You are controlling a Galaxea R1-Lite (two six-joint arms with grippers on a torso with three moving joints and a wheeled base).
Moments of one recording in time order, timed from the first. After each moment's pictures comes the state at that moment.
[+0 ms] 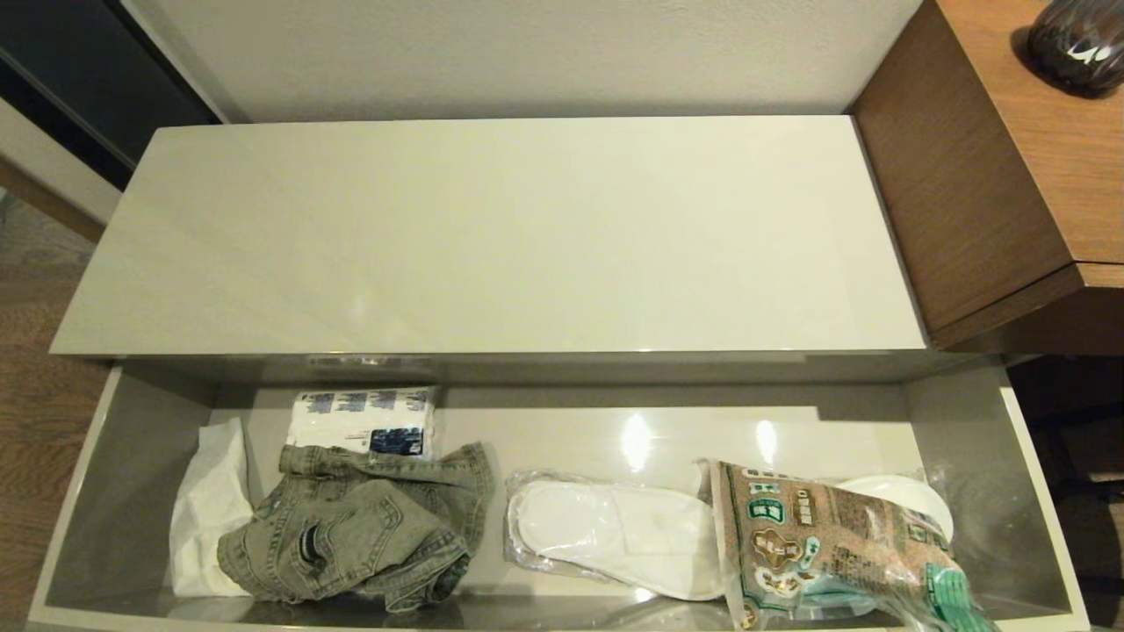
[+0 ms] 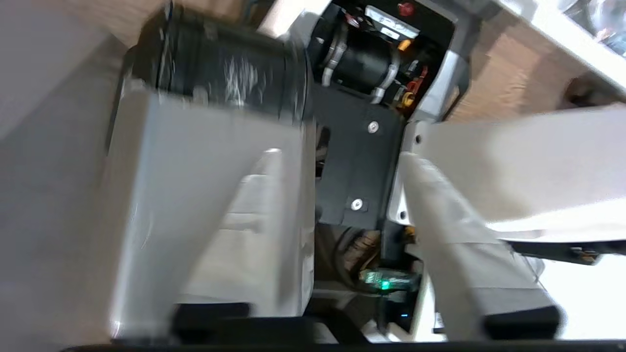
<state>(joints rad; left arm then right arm) 0.06 0.31 -0.97 1.52 -0.23 -0.40 0.00 0.00 0.00 -0.01 0.00 0.02</state>
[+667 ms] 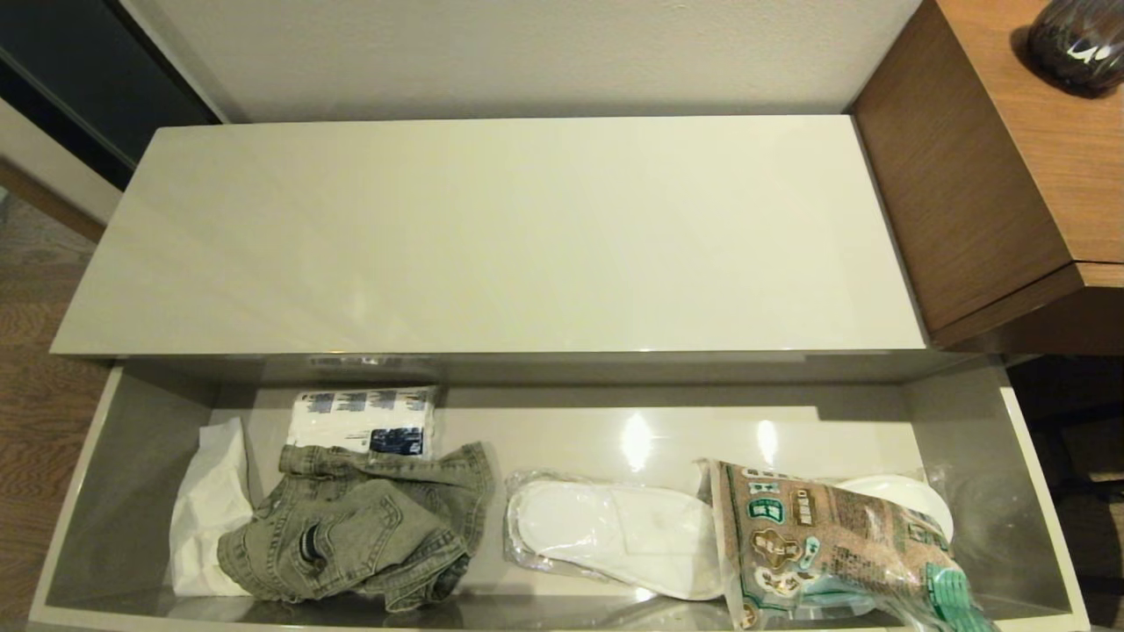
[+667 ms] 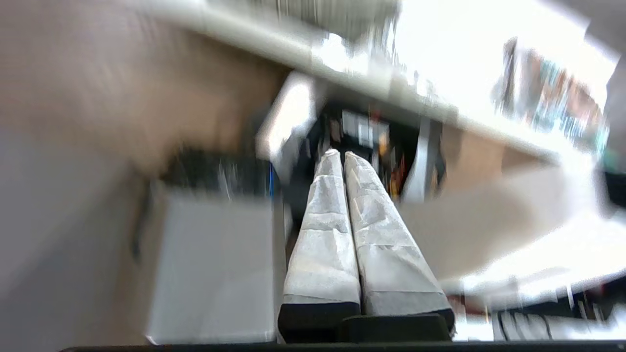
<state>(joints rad) 0.08 0.31 -1.20 1.40 -0.17 -0.36 0.00 0.00 0.00 -0.01 0.00 0.02</state>
